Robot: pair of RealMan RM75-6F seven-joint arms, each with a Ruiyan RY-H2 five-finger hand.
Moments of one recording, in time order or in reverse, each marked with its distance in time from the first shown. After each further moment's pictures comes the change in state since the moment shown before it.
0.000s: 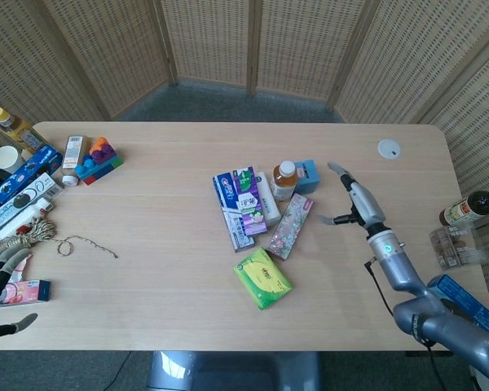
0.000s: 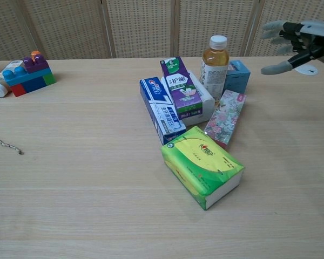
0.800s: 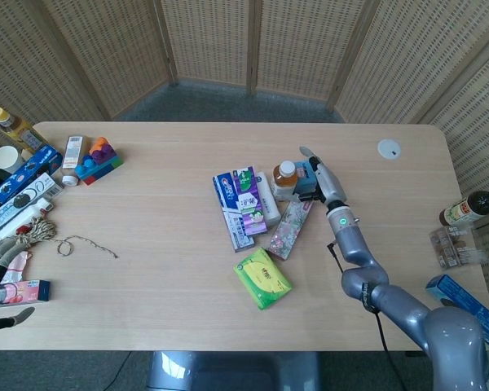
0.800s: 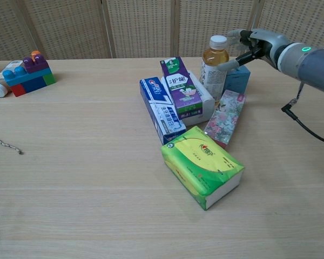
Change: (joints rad) left arm -0.014 -0.013 -0.022 0.008 -0.072 -0.023 0.011; right arm 0.211 -0.267 0.147 0.294 0.227 -0.206 -0.135
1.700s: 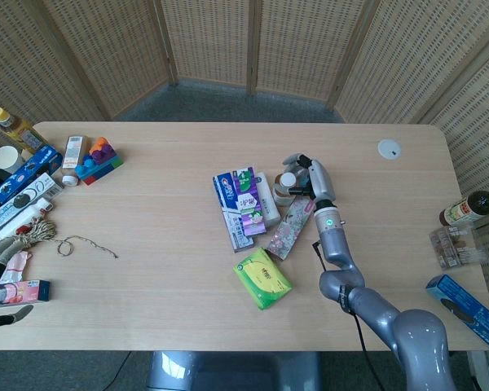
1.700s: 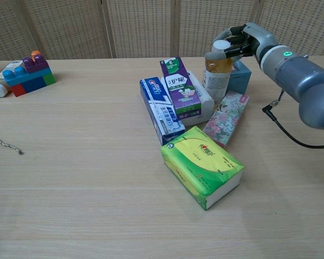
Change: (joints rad) left arm -0.007 -0.011 -0.010 0.002 -0.036 -0.017 0.020; right arm 0.046 -0.162 0.066 0.153 0.010 0.128 0.039
